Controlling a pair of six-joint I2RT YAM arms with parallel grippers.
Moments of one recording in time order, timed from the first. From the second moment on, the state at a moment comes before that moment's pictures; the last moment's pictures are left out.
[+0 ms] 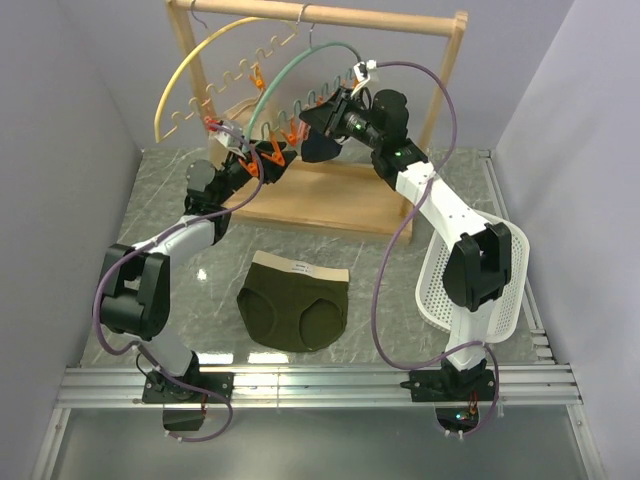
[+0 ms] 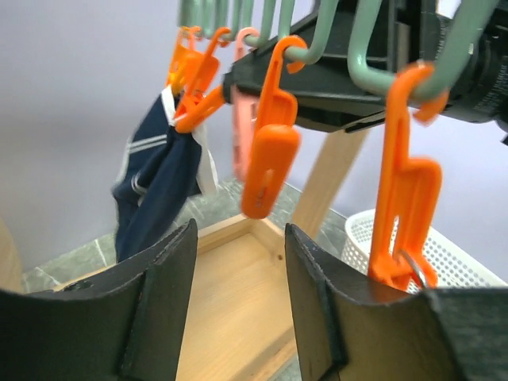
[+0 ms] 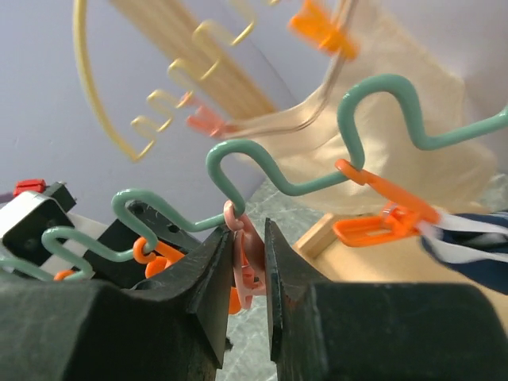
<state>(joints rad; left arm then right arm) -0.25 1.64 1.03 0.98 0.61 -0.46 0.44 1.91 1.82 0.16 -0.45 0.67</state>
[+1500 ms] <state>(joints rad) -0.20 1.87 1.31 0.98 0.75 -0.59 0.39 1.91 1.82 0.17 -0.46 0.75</state>
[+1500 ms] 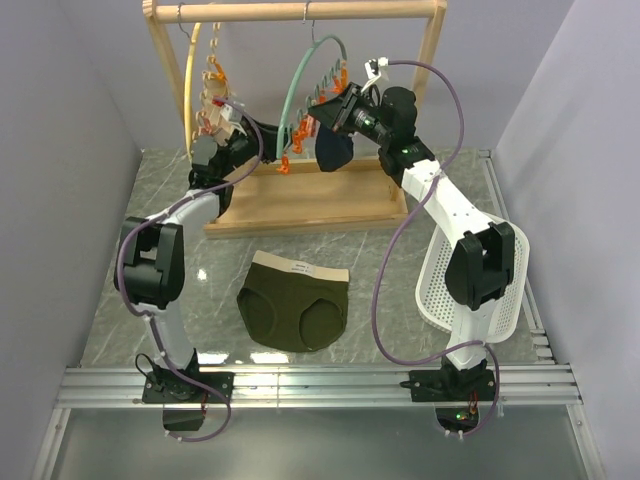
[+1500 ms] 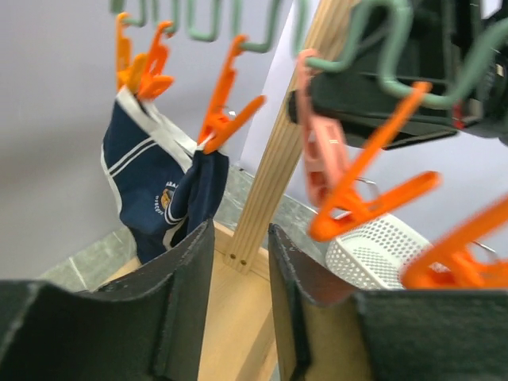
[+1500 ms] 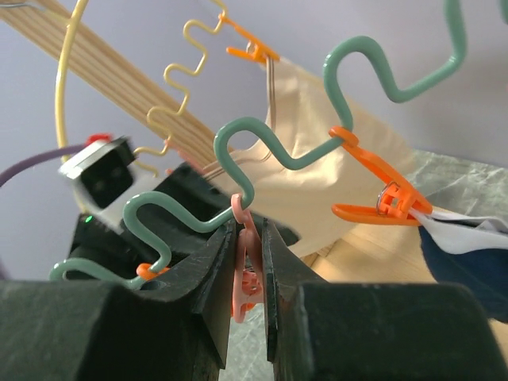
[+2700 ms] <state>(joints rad) -0.25 1.96 1.42 1.00 0.84 -0.64 0.42 1.91 1.77 0.25 -0.39 0.64</state>
